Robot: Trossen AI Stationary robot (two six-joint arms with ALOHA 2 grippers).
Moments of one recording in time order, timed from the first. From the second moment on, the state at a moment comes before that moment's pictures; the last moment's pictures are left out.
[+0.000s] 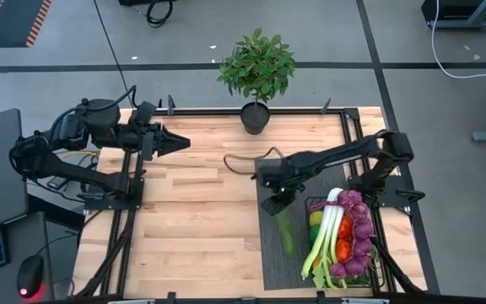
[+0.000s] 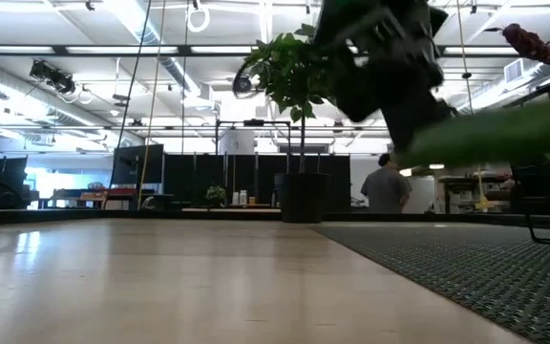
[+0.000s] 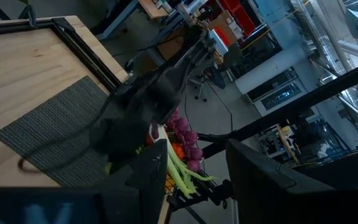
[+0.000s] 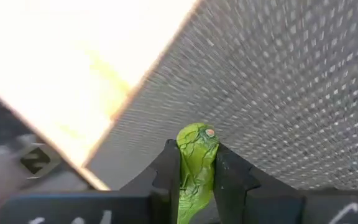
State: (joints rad) left arm 0.03 0.98 1.43 -0.63 0.00 -0.90; right arm 0.06 1.72 1.19 -0.79 -0.39 0.95
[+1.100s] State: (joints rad) left arm 0.03 0.98 1.43 -0.60 0.02 -0.76; right arm 0.02 1.12 1.19 -1.35 -0.16 1.36
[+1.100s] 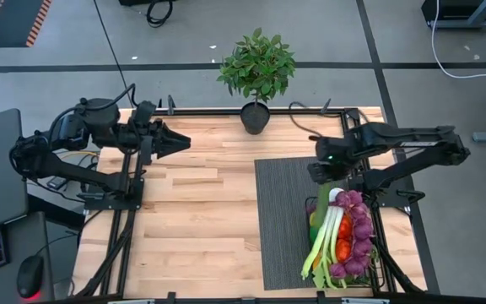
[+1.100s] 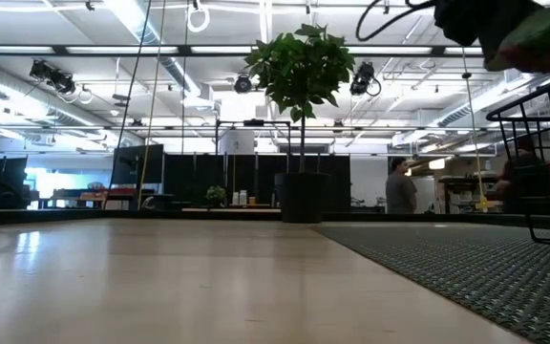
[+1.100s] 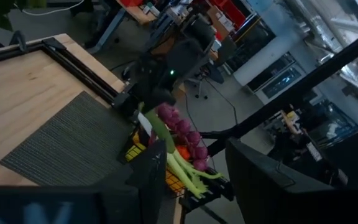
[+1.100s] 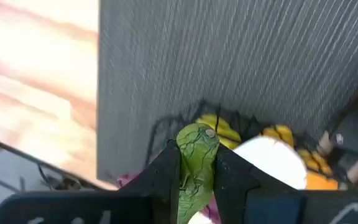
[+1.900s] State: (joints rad) left arm 0.03 1.06 1.43 -0.64 0.02 -0.73; right arm -0.14 1.14 1.36 -1.39 0.11 0.99
